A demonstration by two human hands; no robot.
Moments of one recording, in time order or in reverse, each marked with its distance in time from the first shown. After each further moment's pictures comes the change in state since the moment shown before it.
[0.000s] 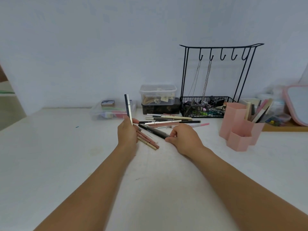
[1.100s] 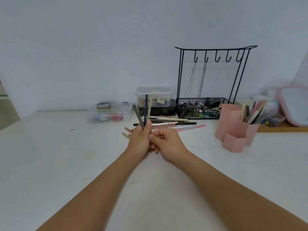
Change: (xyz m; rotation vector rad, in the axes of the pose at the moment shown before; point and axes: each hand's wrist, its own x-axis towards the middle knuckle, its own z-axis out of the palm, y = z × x) left_hand -0.027 -0.018 0.022 0.127 -0.390 0.207; right_hand -0.018 -0.029 0.020 0.921 -0.116 -0.047
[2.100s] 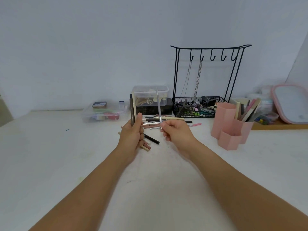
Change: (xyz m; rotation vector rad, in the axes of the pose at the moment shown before) left_hand 0.008 0.009 -0.011 -0.253 0.029 -0.126; right_hand 0.007 -0.010 -0.038 0.032 0.170 0.101
